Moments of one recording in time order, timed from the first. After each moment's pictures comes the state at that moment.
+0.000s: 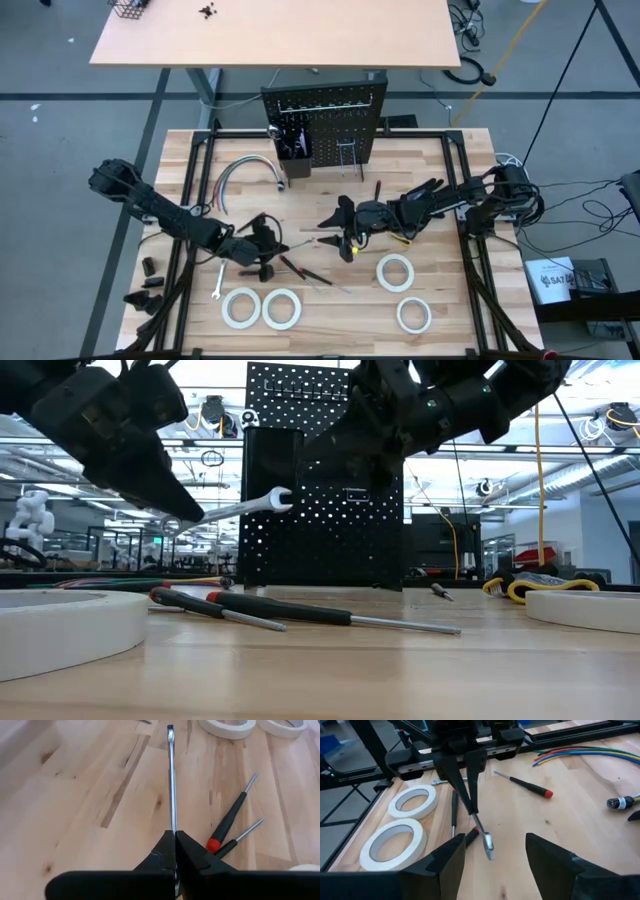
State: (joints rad) left arm -0.44 1.32 0.49 0.13 -0.43 -0.48; right arm 0.09 1.69 0.84 0.49 0.02 0.25
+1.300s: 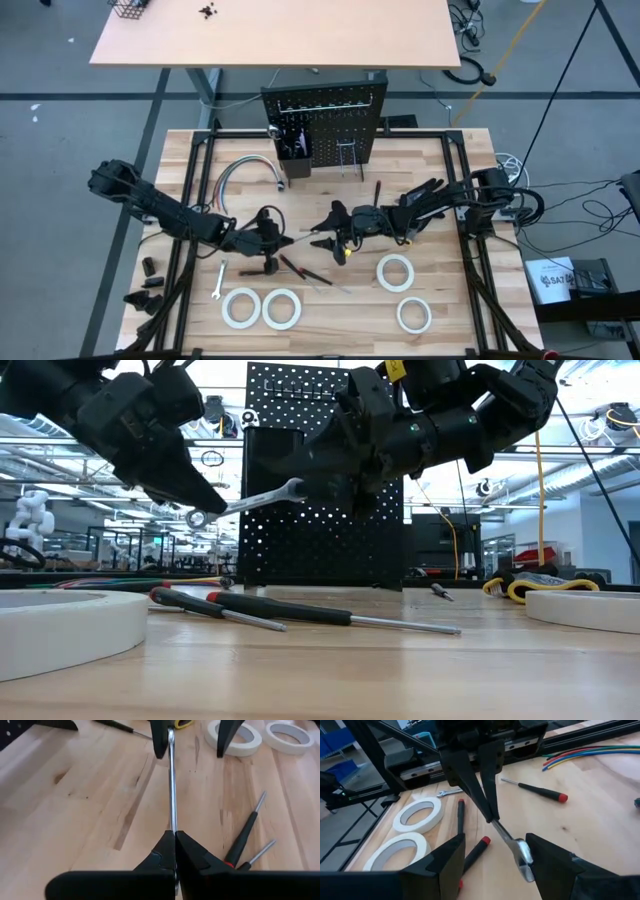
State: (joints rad) left arm -0.36 1.32 0.50 0.19 -0.41 -0.40; right arm 0.09 1.83 0.84 0.73 0.00 0.32
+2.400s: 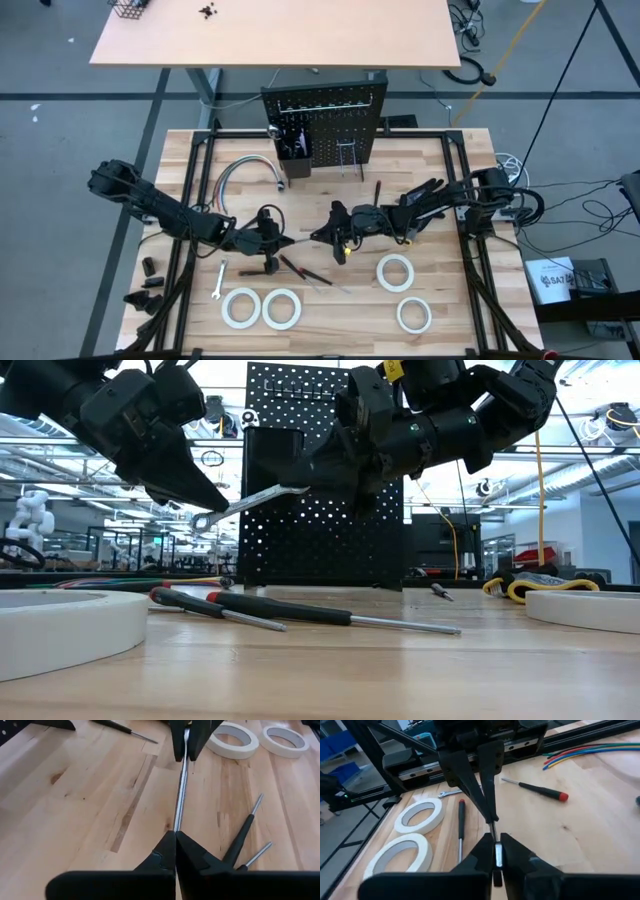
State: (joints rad) left arm -0.35 1.32 0.49 0.21 -0.39 -0.40; right arm 0.09 1.83 0.84 0.73 -0.02 0.34
